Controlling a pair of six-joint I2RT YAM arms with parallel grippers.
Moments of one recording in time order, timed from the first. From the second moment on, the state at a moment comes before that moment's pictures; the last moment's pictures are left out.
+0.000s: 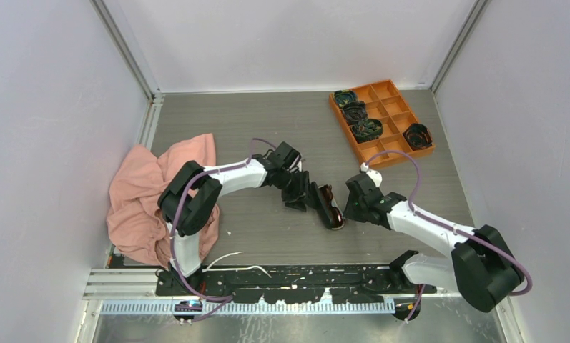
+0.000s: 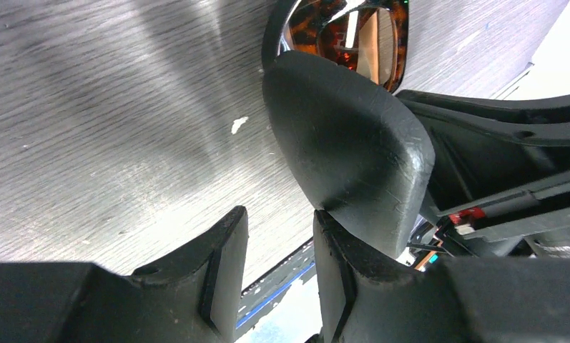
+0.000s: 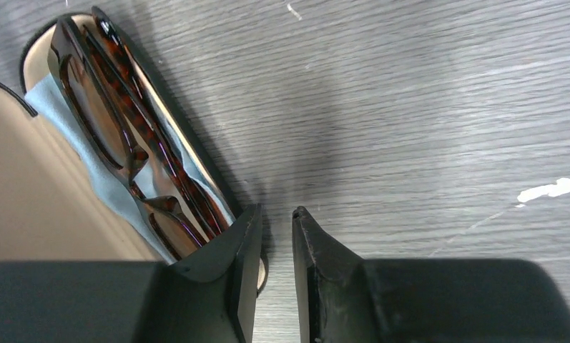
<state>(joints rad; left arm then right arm) -0.75 1.90 1.20 -0.36 0.52 -0.84 0.57 1.15 0.51 -0.39 0.22 0.78</state>
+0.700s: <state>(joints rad) -0.76 1.94 1.32 -0.38 0.53 -0.84 0.56 1.28 0.55 -0.29 0.09 0.76</state>
